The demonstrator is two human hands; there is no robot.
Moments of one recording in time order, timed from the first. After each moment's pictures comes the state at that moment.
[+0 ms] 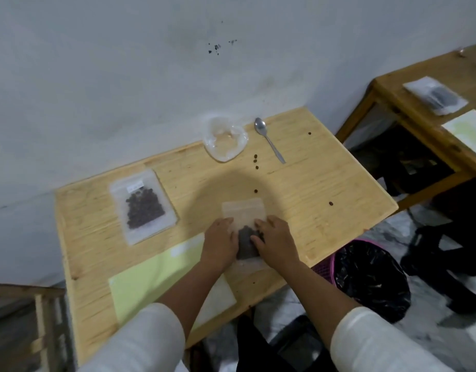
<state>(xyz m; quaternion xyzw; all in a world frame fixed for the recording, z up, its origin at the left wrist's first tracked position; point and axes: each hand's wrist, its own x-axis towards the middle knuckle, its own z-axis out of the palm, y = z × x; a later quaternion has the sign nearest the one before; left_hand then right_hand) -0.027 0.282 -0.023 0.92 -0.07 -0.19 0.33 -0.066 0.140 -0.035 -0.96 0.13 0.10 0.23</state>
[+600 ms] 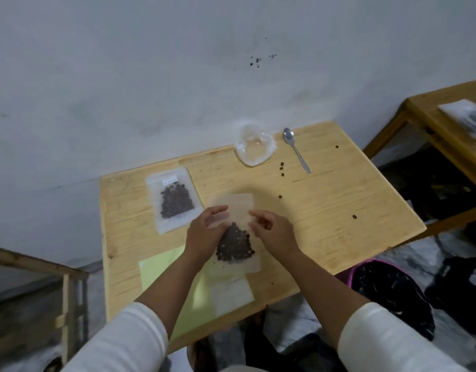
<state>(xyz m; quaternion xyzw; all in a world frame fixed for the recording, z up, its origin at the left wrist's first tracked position) -0.025 0.356 0.007 0.81 0.05 -0.11 0.57 -0.045 0.186 0.004 -0.85 0.12 0.05 0.51</state>
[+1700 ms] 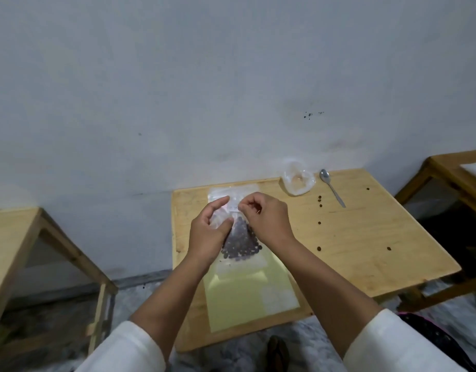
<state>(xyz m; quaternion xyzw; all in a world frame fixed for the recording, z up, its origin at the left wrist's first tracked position) -0.083 0.470 0.090 0.74 0.04 0.06 0.67 -0.064 0.341 0.127 -0.90 -0.03 -0.09 0.43</state>
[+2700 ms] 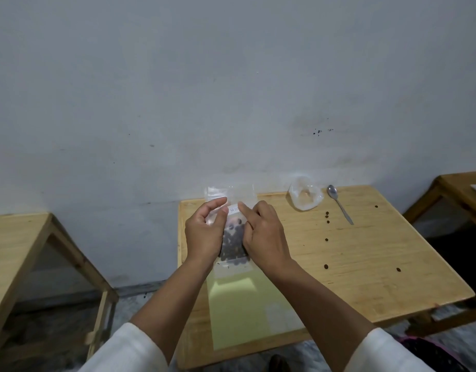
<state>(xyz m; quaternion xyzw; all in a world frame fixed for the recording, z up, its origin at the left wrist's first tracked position) -0.066 0.477 0.112 0.68 0.11 0.16 0.70 -0.062 0.364 0.111 -0.92 -0.14 -0.21 0.28</state>
